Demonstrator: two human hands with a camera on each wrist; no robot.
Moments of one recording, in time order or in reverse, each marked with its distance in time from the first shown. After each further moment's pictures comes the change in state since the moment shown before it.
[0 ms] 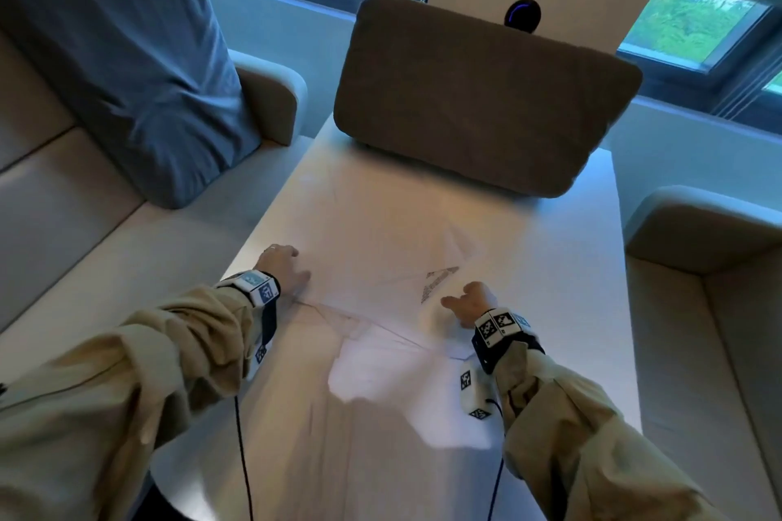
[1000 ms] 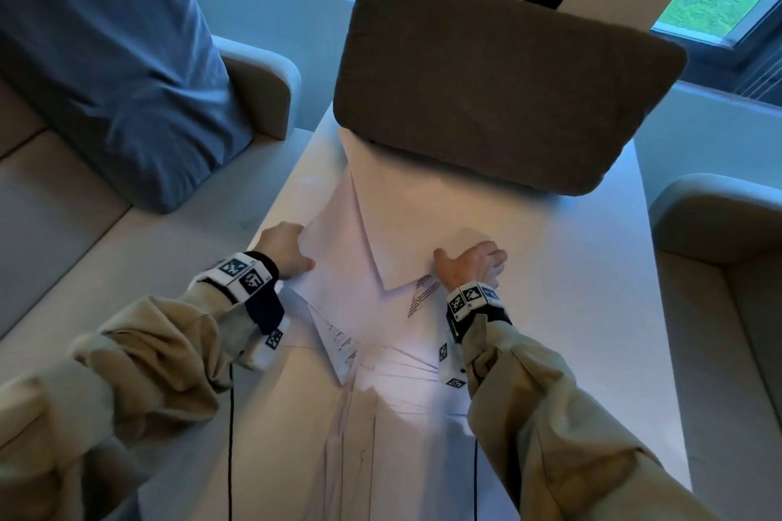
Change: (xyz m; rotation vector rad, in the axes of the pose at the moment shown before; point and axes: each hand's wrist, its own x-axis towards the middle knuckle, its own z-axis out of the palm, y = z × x) left_hand 0.037 0.021 -0.043 0.010 0.025 0.120; right_hand 0.052 -0.075 0.027 0.109 0.423 0.074
